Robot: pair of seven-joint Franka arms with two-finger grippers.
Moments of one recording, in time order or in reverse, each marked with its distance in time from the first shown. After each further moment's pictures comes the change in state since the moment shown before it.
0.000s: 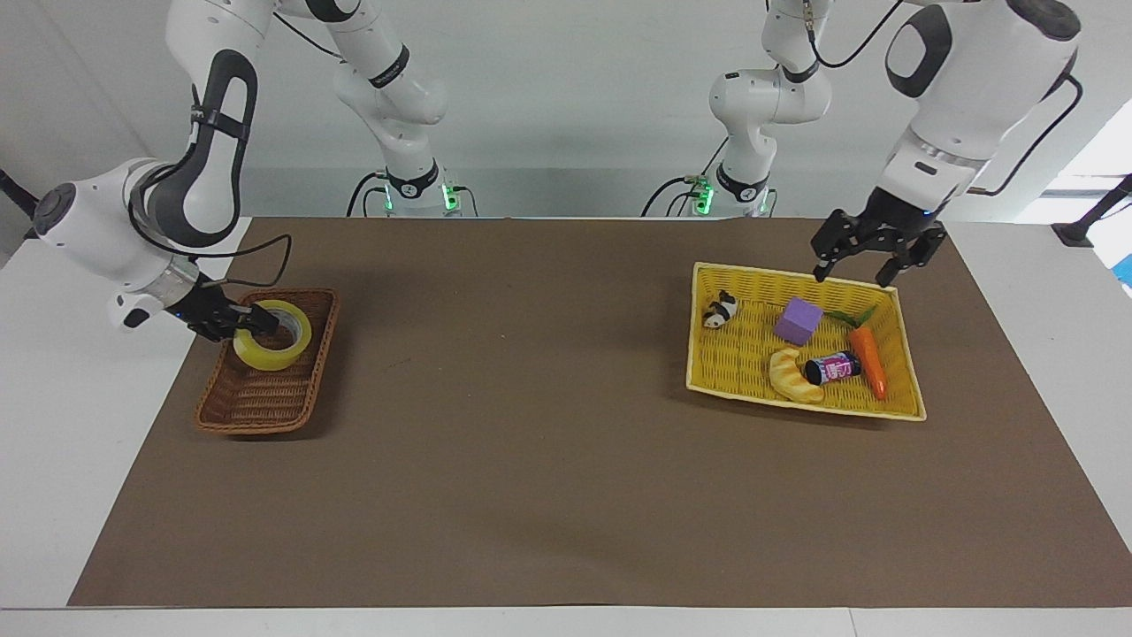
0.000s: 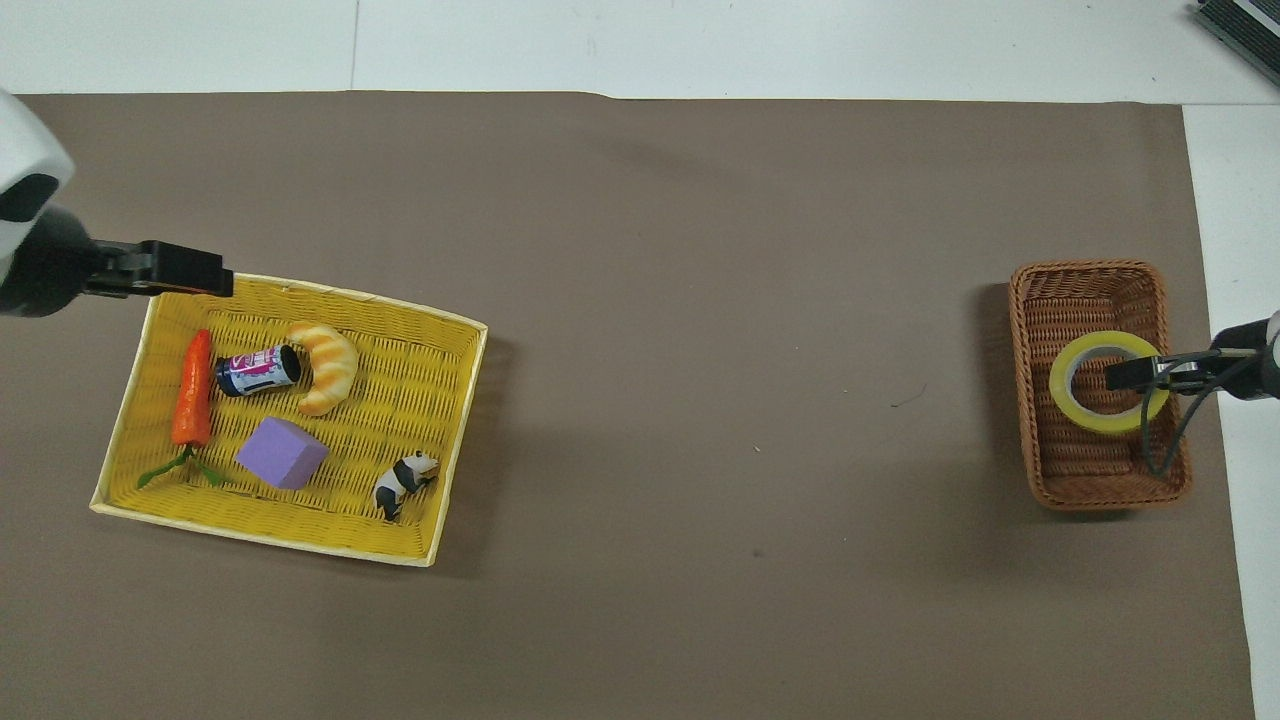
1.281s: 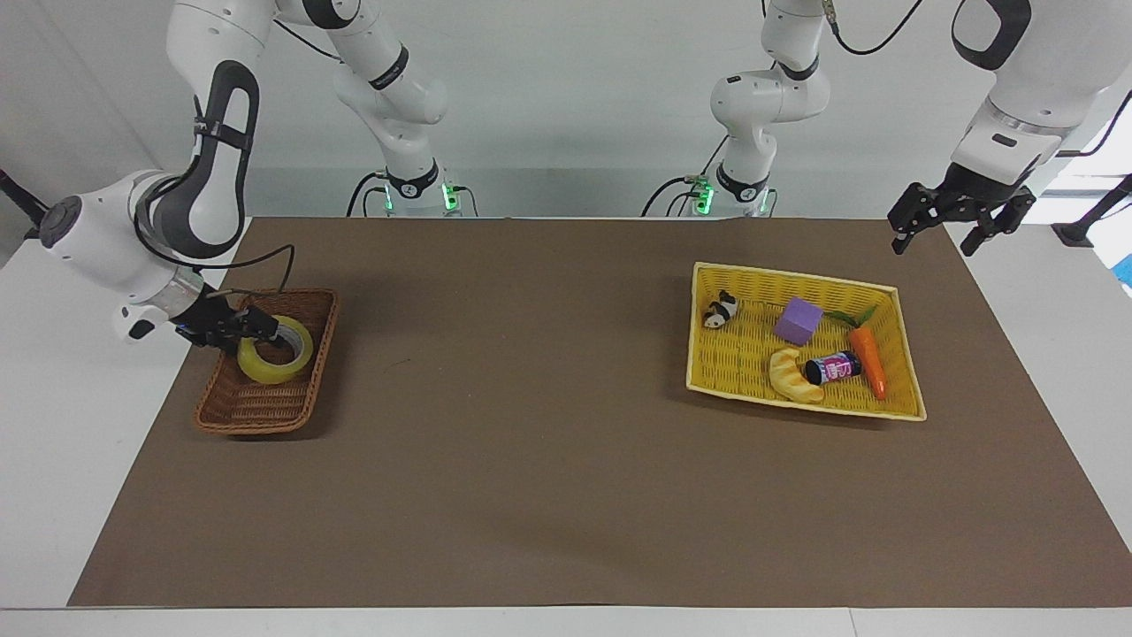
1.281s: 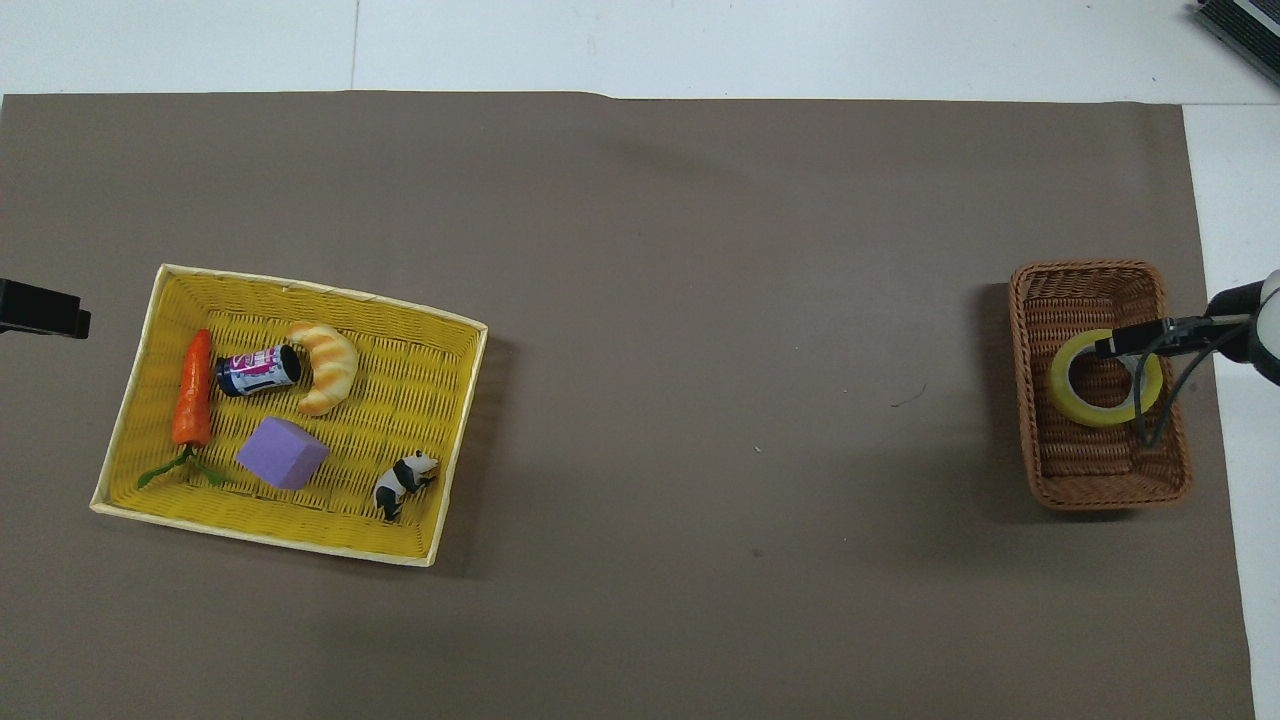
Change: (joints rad) left arm 0.088 -0.013 -0.017 0.070 0.156 -0.163 0.084; right arm 0.061 0.014 0.006 0.112 -0.088 0.007 -0.005
